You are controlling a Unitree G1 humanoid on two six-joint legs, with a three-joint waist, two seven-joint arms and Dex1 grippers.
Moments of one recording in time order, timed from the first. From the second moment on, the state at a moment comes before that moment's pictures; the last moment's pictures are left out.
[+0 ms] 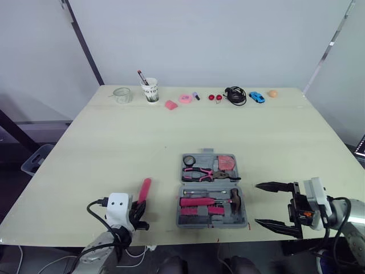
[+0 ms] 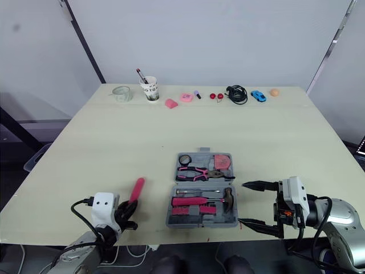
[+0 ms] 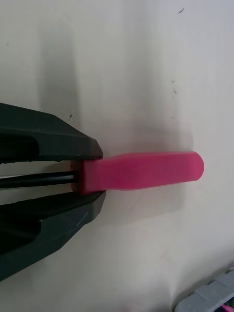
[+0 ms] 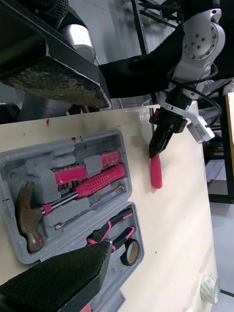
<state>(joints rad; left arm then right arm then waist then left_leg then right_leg) 0.33 0.27 0.18 -0.43 -0.26 0.56 -0.26 0.12 -0.68 -0.12 -0.33 0.58 0.13 1.28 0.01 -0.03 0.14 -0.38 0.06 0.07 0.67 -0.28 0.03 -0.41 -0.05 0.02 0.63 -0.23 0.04</state>
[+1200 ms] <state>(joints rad) -0.23 1.08 -0.05 0.18 -0.16 -0.26 -1.46 0.12 -0.69 -0.07 -0.38 0.56 0.13 1.22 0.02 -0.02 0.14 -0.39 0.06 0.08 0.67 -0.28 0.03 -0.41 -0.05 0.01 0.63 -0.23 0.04</state>
